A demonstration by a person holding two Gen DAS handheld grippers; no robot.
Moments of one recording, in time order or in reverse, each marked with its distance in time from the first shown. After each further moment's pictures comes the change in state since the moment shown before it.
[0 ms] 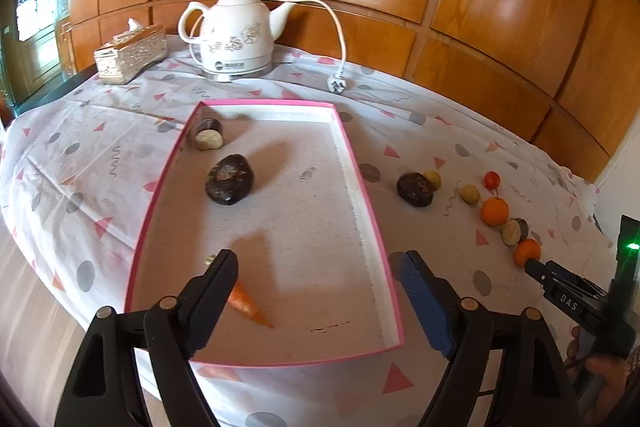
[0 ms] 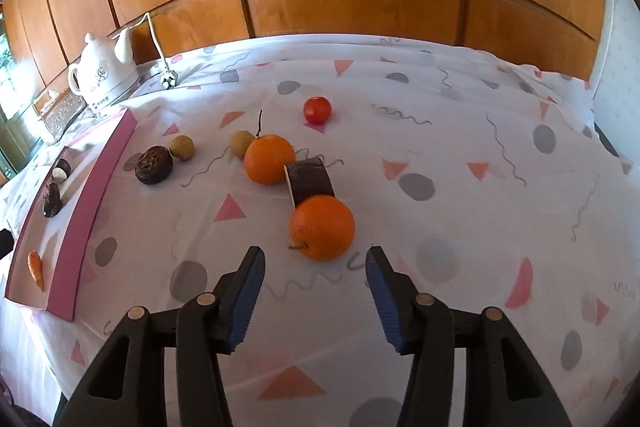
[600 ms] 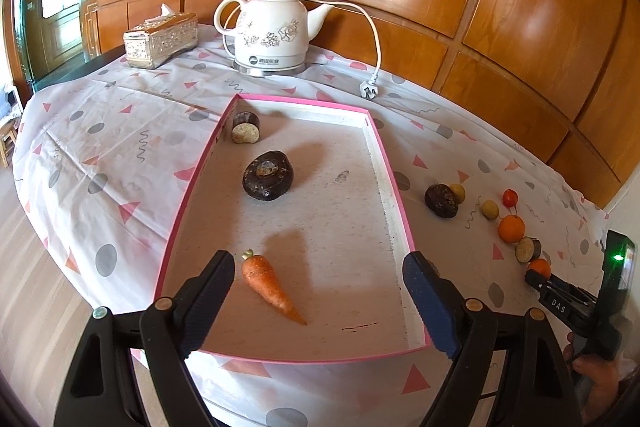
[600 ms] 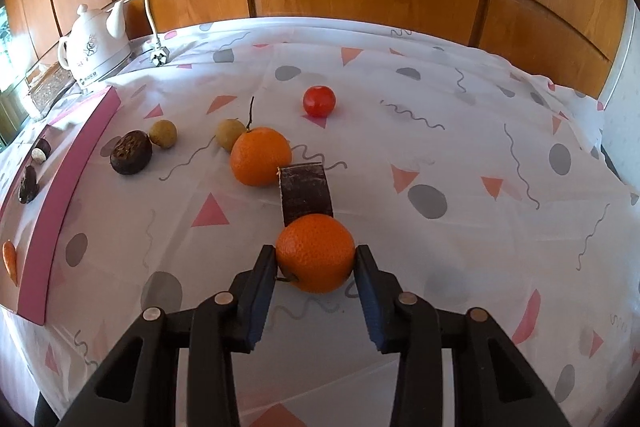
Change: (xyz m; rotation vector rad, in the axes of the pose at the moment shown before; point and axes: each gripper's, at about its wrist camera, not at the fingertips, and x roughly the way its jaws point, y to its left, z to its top) left arm -0.005 0.024 -0.002 -0.084 -0.004 0.037; right arm 0.025 0.006 0.008 -0.069 0.052 -0.044
